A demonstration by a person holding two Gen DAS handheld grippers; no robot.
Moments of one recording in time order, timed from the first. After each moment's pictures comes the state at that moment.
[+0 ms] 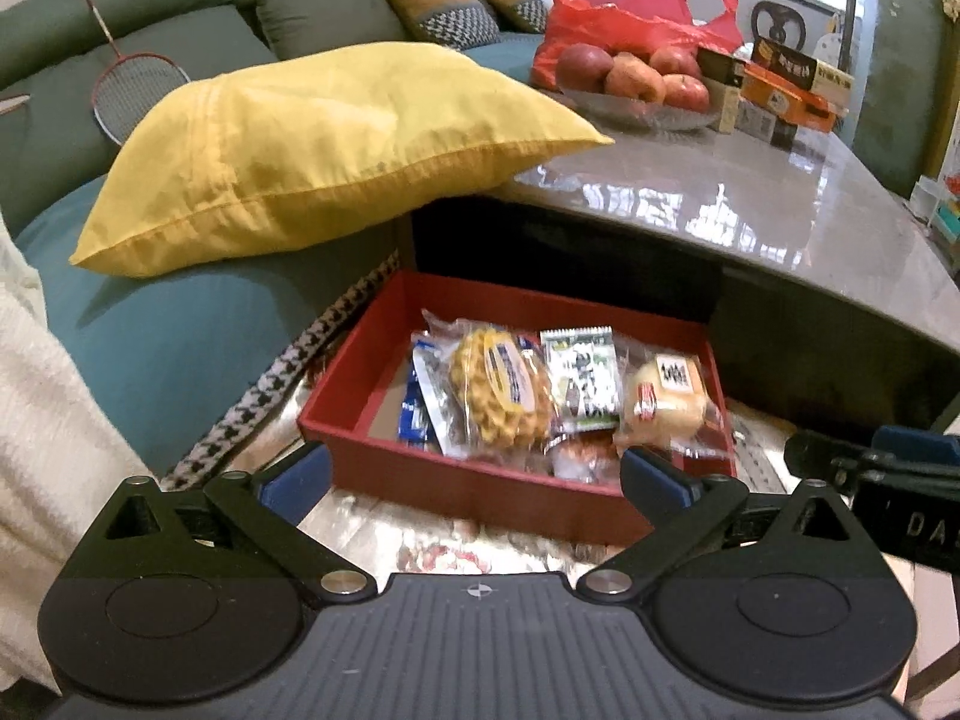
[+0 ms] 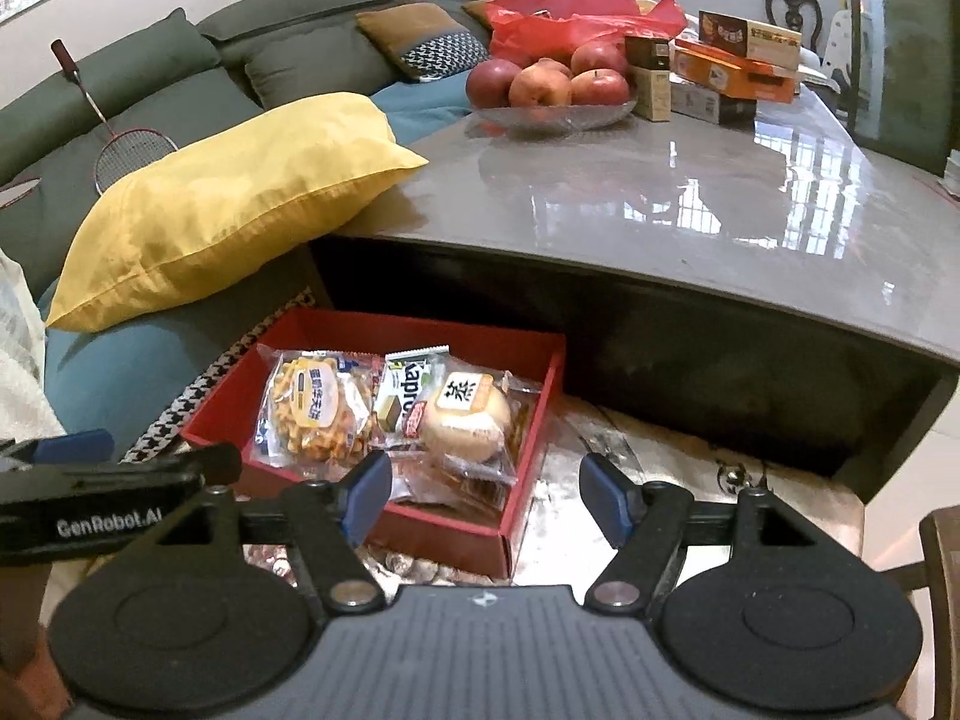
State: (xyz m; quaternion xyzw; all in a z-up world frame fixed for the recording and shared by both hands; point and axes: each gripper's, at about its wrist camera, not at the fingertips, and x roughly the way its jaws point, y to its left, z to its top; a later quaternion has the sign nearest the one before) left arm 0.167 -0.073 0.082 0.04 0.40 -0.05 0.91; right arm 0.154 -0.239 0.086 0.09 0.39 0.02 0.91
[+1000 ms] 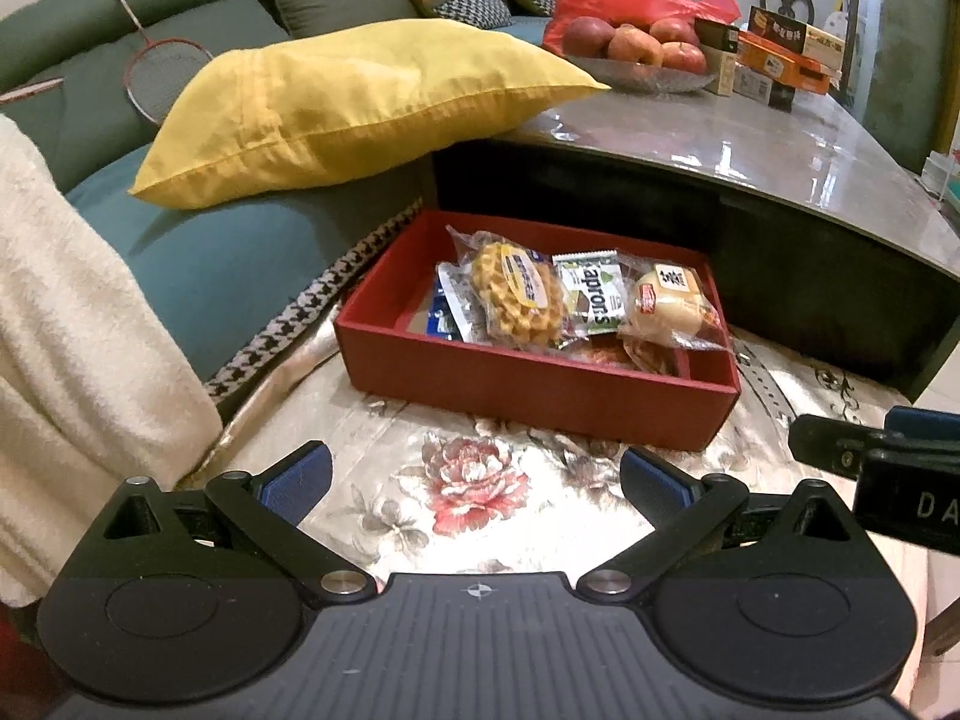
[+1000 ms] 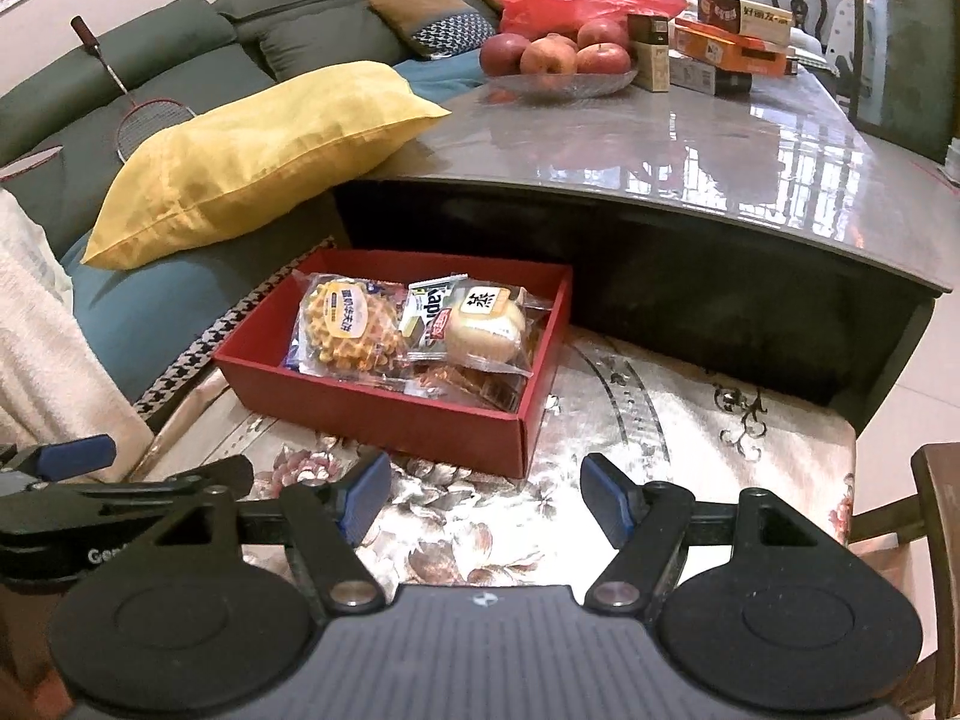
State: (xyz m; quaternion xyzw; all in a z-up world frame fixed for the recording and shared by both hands) left arm 0.101 -0.070 0.069 0.05 0.41 -0.02 0.91; right arm 0.096 -0.226 0.081 0.09 0.41 0.03 0.91
